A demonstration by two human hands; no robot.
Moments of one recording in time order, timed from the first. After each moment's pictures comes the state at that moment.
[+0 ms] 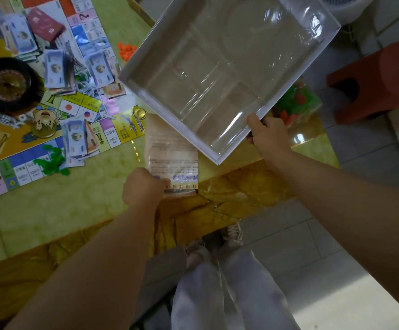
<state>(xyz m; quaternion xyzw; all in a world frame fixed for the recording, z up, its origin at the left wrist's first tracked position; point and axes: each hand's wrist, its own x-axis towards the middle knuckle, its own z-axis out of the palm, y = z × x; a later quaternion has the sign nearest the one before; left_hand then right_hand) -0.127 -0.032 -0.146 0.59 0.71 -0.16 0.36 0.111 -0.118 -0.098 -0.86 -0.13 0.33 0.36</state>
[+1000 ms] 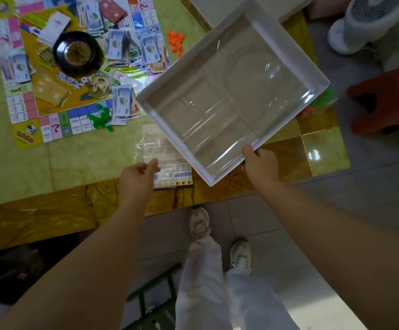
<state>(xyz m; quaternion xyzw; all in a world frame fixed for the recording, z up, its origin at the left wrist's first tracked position) -0.233 -0.095 -0.076 0.51 0.73 0.10 0.44 -0.009 -0.187 -0.074 -0.86 -0.11 0.37 0.34</state>
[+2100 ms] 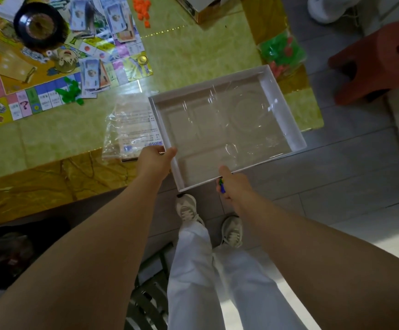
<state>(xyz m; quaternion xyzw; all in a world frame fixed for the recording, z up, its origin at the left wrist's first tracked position) -0.179 -0.167 -0.092 0.55 0.67 0.03 0.50 -0.056 -0.302 -0.093 -0.78 0.09 0.55 0.30</state>
